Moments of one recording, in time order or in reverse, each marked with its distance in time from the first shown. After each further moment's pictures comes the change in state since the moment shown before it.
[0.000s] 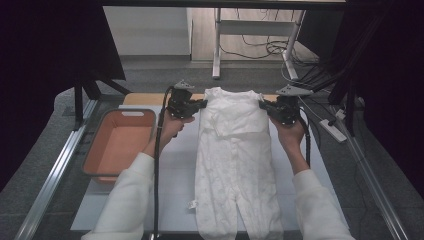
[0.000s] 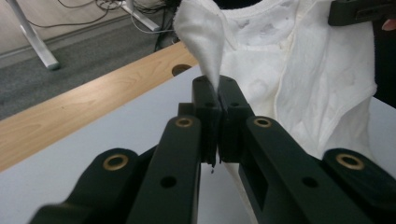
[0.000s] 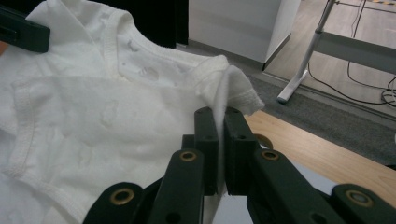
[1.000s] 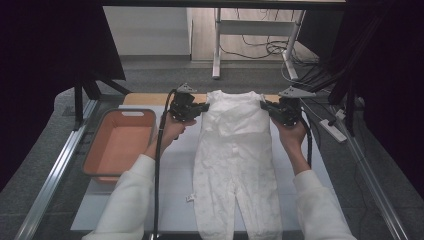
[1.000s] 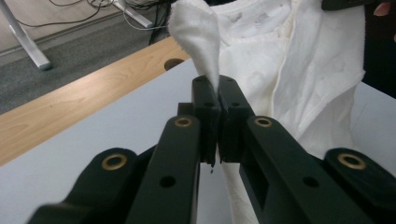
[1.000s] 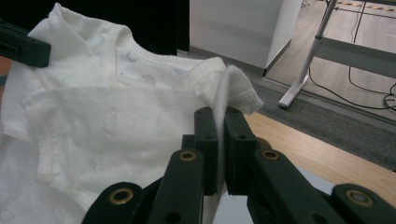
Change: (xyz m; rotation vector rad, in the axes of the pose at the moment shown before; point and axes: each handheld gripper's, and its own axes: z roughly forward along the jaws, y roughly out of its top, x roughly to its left) left arm -0.004 -0.013 0.008 0.021 -0.033 0.019; right arm -0.005 -0.010 0.000 -0.027 0.016 0.012
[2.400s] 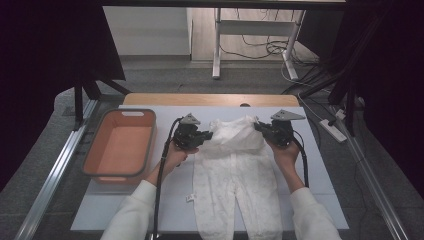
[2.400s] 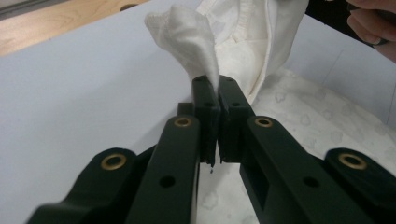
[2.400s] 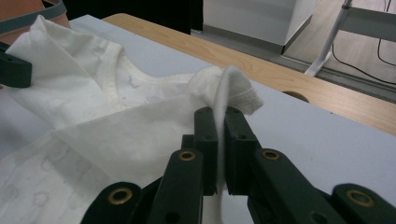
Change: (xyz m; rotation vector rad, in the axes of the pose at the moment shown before) left arm -0.032 -0.072 0.017 0.053 -0.082 -0.002; right arm 0.020 -0.065 0.011 0.057 0.051 0.015
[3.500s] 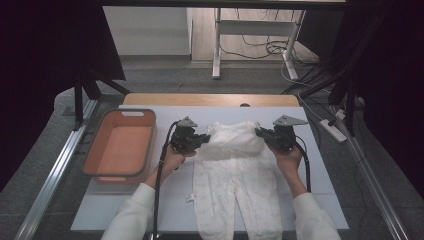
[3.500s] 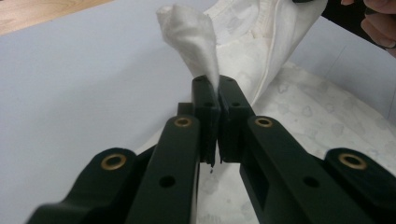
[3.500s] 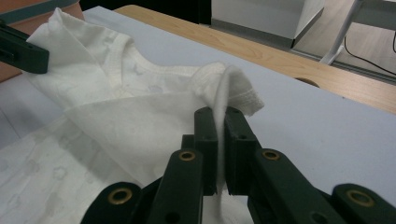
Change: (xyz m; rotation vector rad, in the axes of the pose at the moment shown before) left arm 0.002 -0.010 -0.003 0.002 0.004 -0.035; right arm 0.002 -0.013 -0.010 0.017 0.038 0.008
